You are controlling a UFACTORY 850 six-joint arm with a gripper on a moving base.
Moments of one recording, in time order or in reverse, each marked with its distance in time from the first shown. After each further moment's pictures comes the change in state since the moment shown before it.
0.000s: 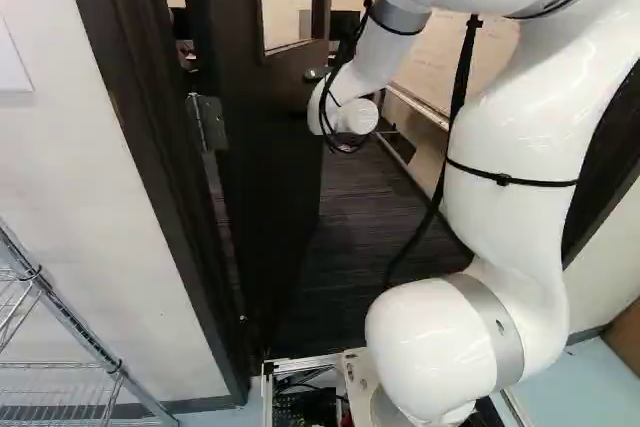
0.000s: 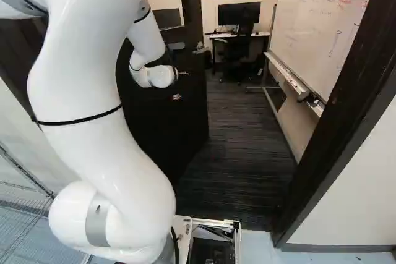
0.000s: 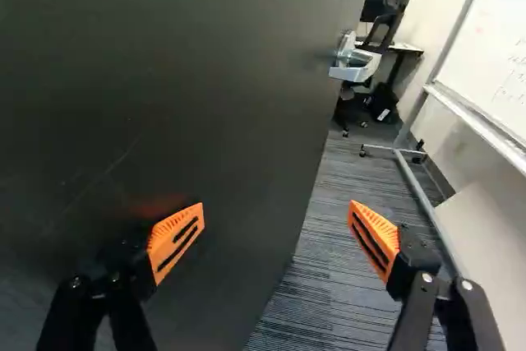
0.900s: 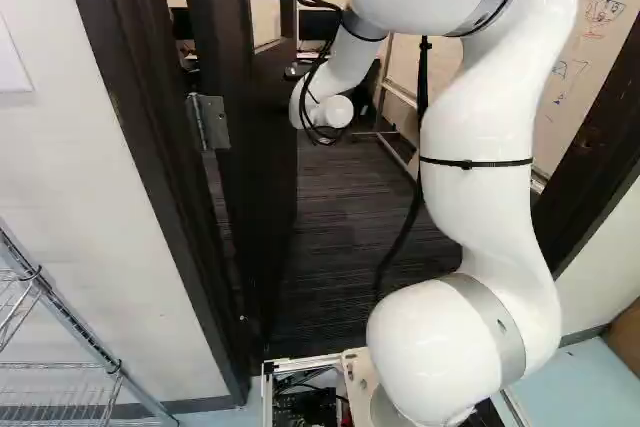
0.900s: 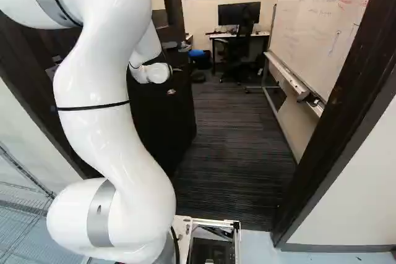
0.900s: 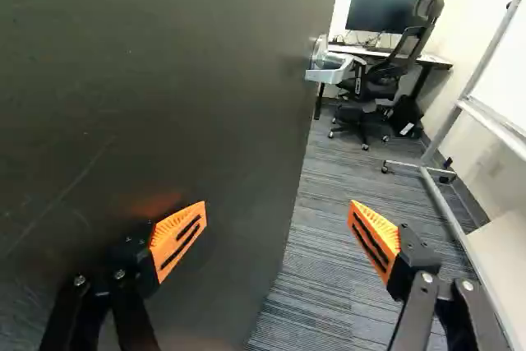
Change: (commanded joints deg) arm 4.5 -9.3 -11.0 0.0 0.0 0.0
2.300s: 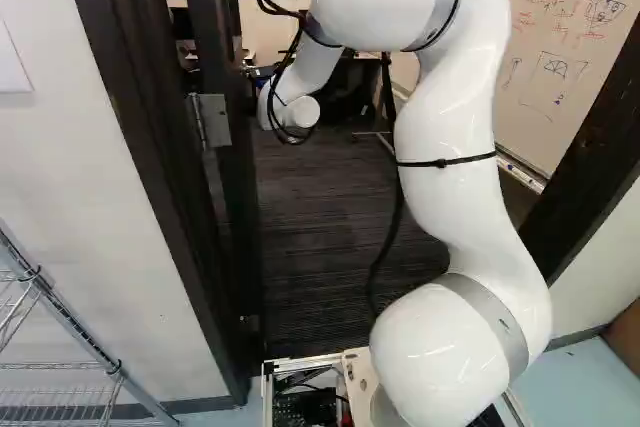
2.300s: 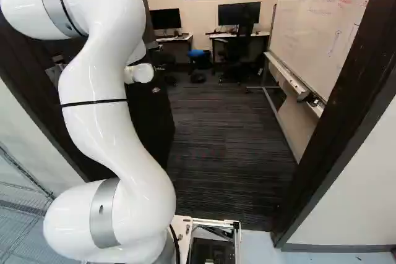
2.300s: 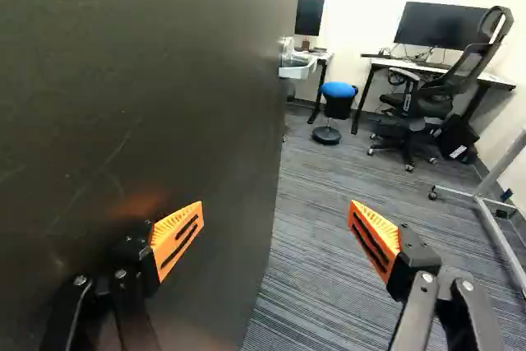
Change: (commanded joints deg) arm 8.6 -6.3 -7.9 0.0 0.0 0.0
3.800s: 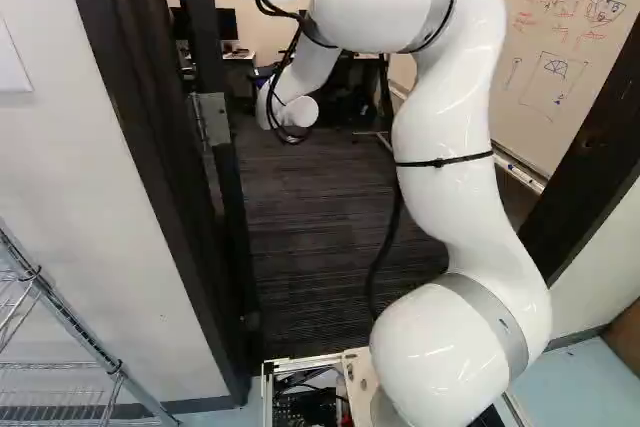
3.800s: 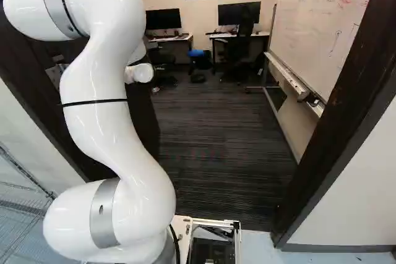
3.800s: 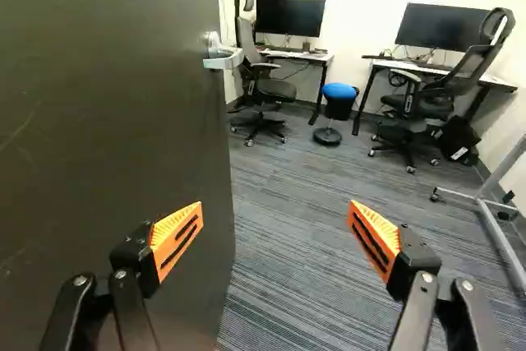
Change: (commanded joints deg) arm -1.1 0.1 0.1 0.0 0.0 0.0
